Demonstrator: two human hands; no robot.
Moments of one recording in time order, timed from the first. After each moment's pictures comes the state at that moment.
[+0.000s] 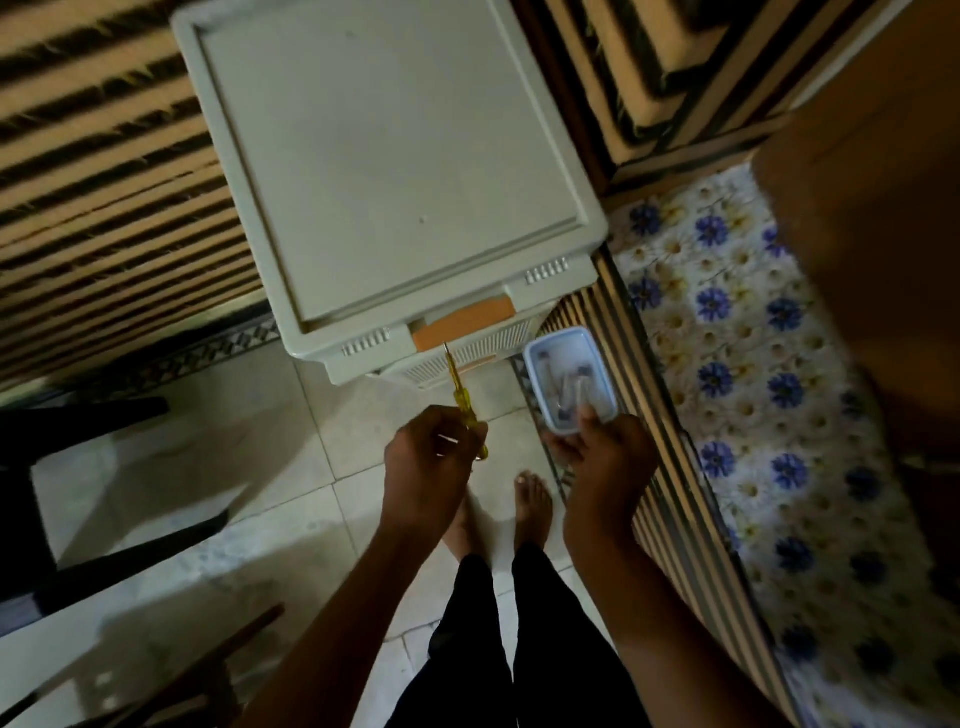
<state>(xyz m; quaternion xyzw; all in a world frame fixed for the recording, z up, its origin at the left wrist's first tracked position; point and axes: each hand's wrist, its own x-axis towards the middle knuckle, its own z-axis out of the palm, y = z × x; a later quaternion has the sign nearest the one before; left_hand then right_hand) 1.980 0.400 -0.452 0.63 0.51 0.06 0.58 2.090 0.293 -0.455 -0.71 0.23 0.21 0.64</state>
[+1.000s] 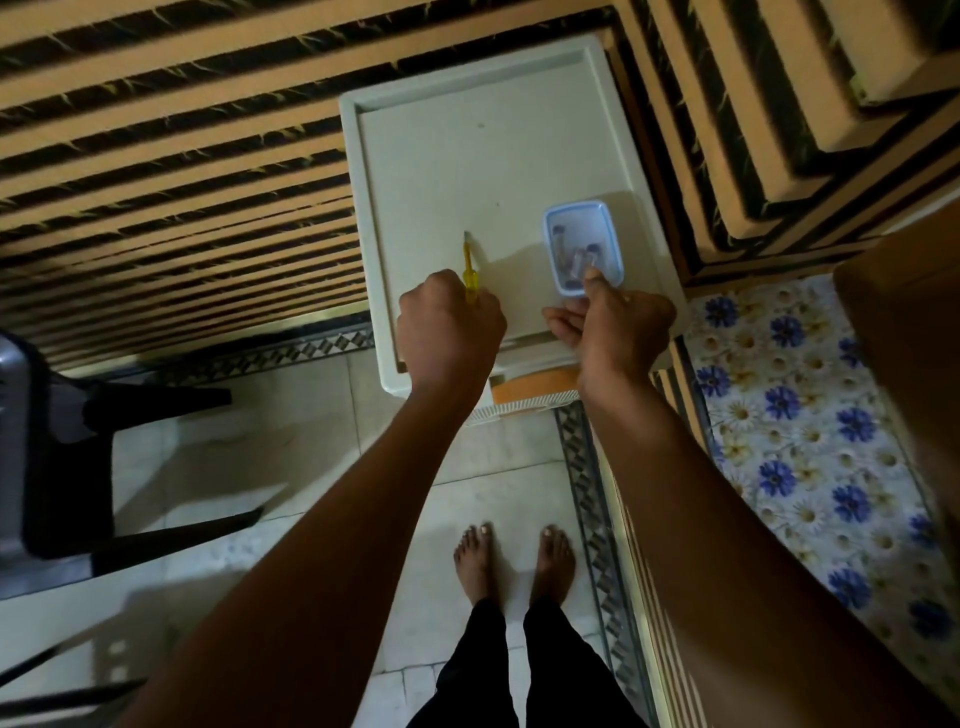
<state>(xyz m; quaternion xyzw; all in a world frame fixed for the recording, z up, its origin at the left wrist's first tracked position) 2.073 0.532 -0.375 0.72 0.62 0.16 0.27 2.174 0.466 -0.390 -0.69 0.13 0.28 0.65</state>
